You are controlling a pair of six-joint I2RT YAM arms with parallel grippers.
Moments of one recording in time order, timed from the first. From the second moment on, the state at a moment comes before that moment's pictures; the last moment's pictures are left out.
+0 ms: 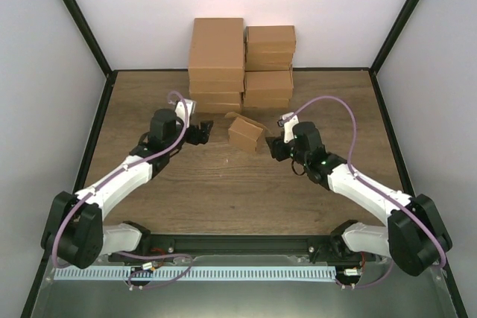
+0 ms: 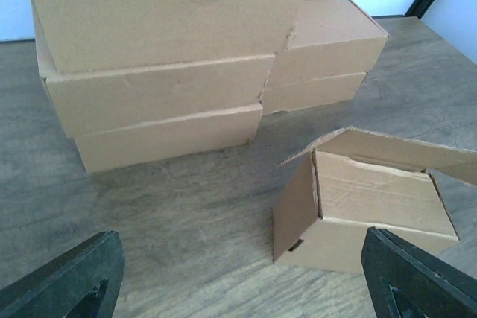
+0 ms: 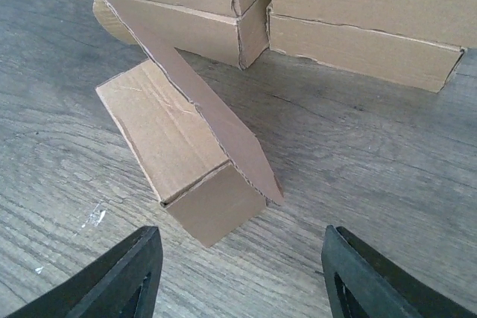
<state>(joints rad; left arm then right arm) -0.41 1.26 0.73 0.09 0.12 -0.20 0.55 1.19 0.65 0.01 0.00 0.16</state>
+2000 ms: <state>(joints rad) -0.40 1.78 1.22 -0.06 0.34 0.13 0.57 1.47 0.85 0.04 0.09 0.08</state>
